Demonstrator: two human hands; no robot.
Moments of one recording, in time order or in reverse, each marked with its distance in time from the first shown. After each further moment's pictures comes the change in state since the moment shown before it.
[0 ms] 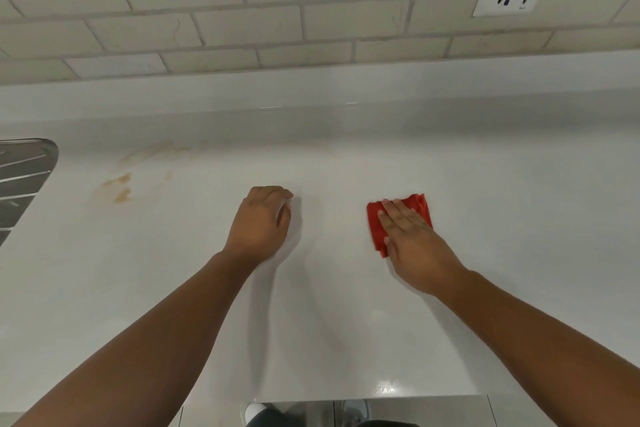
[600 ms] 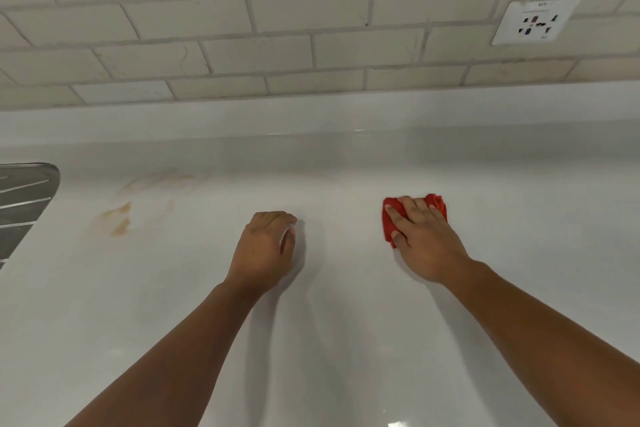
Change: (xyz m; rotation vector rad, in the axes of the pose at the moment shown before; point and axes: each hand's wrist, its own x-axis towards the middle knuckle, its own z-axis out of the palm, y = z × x) left_hand 0.023 -0.016 0.010 -0.011 0.021 -0.062; right_hand 0.080 0.037 -0.011 -0.034 0.019 0.081
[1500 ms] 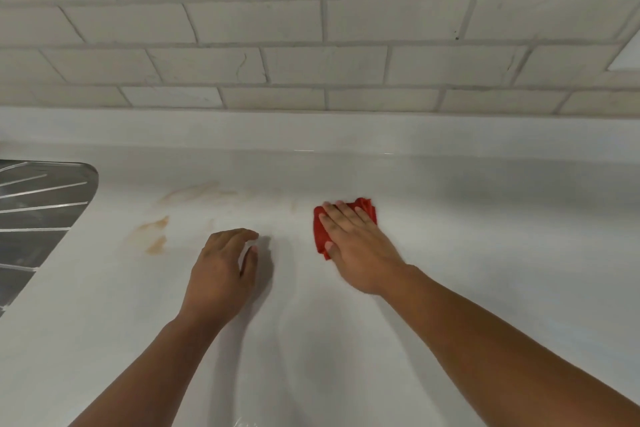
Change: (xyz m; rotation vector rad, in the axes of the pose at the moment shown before) left_hand -0.006 -0.111 -0.064 0.049 0.059 -0.255; right_hand 0.132 -0.162 0.025 0.066 0.020 -0.341
